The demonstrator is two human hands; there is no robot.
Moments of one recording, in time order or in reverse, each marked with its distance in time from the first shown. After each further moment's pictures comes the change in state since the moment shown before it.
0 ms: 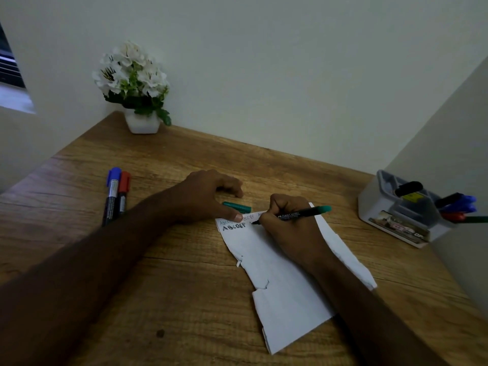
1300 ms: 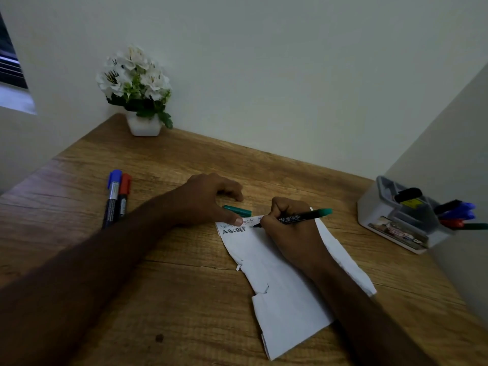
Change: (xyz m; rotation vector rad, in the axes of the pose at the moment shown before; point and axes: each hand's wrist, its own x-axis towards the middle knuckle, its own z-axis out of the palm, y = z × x) left_hand 0.000 0.000 0.000 0.004 0.001 0.003; right_hand 0.002 0.002 0.001 0.054 0.023 0.010
